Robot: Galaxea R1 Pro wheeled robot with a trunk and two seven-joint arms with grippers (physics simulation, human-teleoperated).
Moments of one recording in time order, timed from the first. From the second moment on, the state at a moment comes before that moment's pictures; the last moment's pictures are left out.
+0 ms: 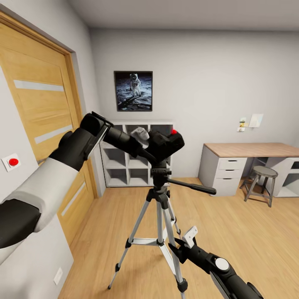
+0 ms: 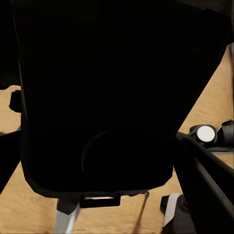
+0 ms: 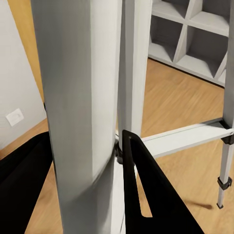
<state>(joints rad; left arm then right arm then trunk) -1.38 0.06 -0.49 -1.00 -0.09 1.04 -1.40 -0.32 -0.16 0.34 -0.98 -0.05 -0.02 0.43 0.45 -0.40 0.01</state>
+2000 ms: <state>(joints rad) -1.39 0.16 -0.64 -1.02 -0.10 1.04 -1.46 -0.32 -0.16 0.34 -0.95 -0.07 -0.03 0.43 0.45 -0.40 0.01</state>
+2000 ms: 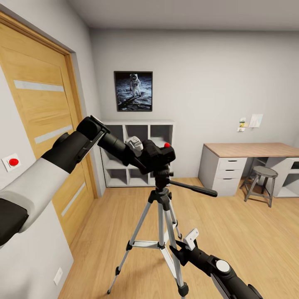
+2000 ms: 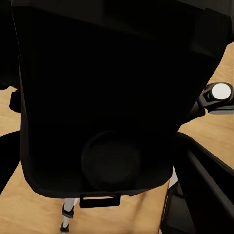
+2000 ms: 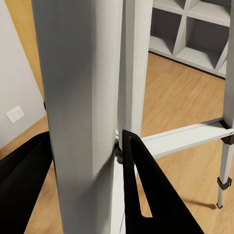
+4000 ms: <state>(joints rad) -1.52 0.08 -0.72 -0.85 -0.10 1.04 -1.50 -0.32 -0.16 0.34 -0.94 -0.07 -0.03 0.43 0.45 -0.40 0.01</state>
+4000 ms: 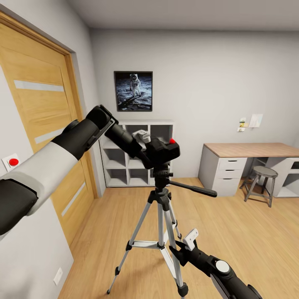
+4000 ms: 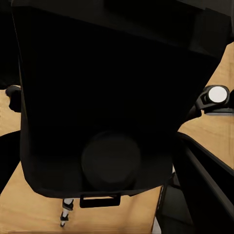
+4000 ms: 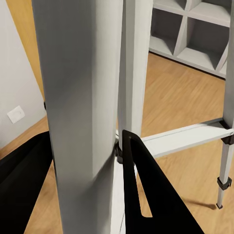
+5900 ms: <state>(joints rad) -1.52 0.12 -0.73 -0.85 -0.10 1.04 -1.50 -0.32 -0.16 0.34 -0.90 -0.07 -0.06 0.55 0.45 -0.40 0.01</state>
